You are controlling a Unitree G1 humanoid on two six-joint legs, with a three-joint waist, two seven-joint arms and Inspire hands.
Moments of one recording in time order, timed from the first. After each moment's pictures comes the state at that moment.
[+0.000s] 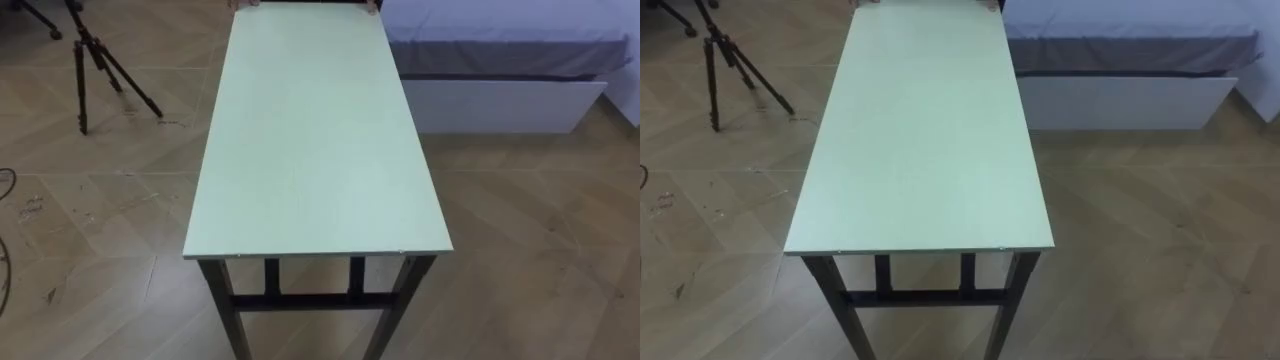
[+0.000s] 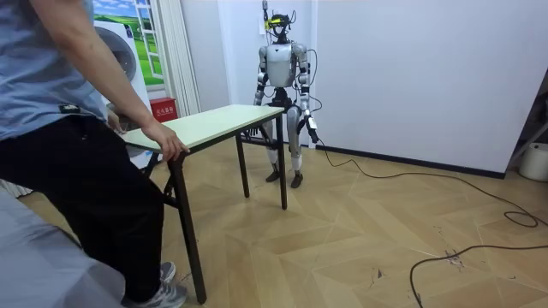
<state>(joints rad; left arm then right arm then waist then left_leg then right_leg) 0.21 0.14 0.00 1.10 0.07 -0.05 0.36 0.14 -0.18 0.05 1.25 0.54 -0.03 0.10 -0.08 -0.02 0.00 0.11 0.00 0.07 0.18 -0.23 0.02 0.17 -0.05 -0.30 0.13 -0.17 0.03</state>
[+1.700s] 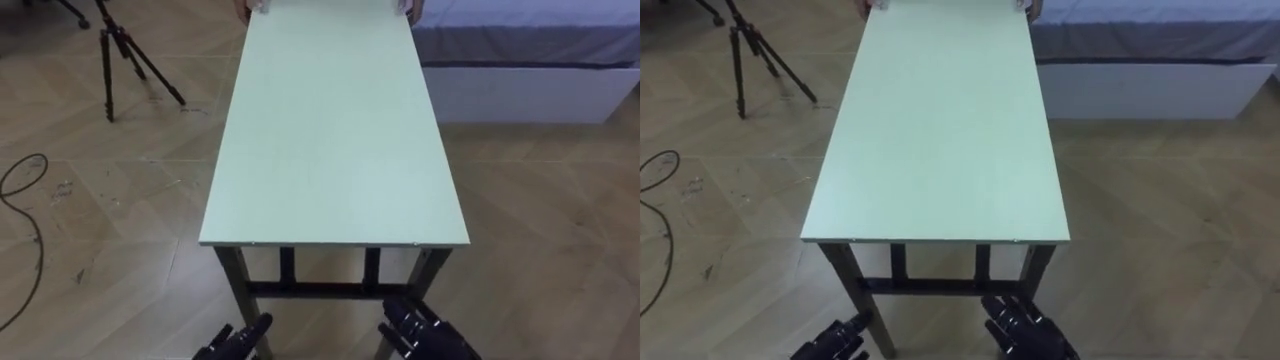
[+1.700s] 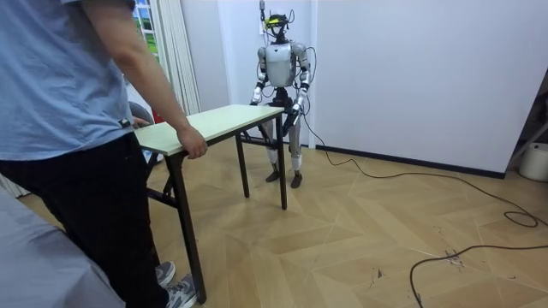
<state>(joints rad) 0.26 0.19 -0.20 0.57 -1.22 0.08 -0.17 0.25 -0.19 0.15 0.56 1.05 0.11 0.42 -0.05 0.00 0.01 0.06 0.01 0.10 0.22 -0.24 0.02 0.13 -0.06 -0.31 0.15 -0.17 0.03</state>
